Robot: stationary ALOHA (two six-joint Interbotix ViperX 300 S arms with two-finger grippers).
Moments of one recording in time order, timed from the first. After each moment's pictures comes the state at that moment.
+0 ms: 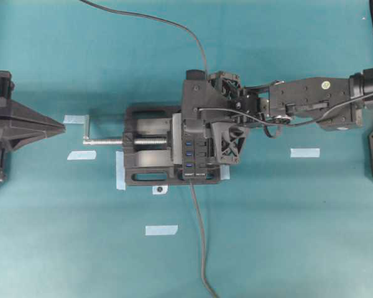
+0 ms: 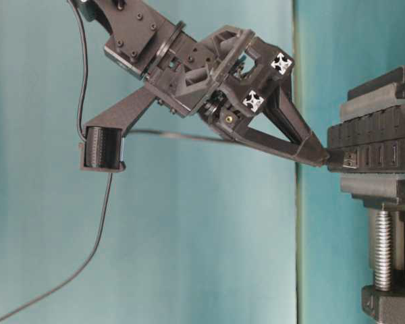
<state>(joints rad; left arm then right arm) 0.00 -1.00 1.18 0.01 -0.03 -0.07 -0.08 0.07 0.50 -0.09 0.36 0.01</state>
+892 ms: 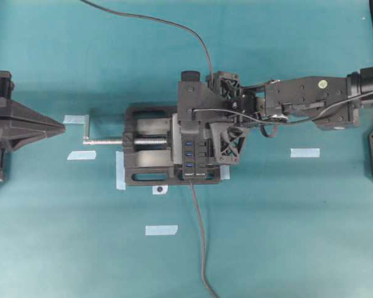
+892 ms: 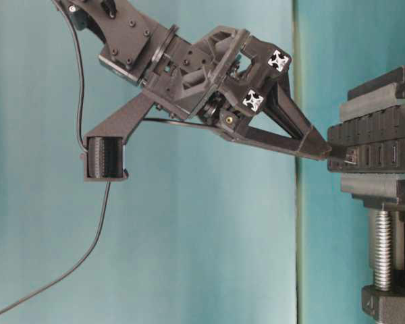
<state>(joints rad) 0.00 -1.00 1.18 0.01 -0.03 -0.07 -0.08 0.08 0.46 -0.09 0.44 0.00</state>
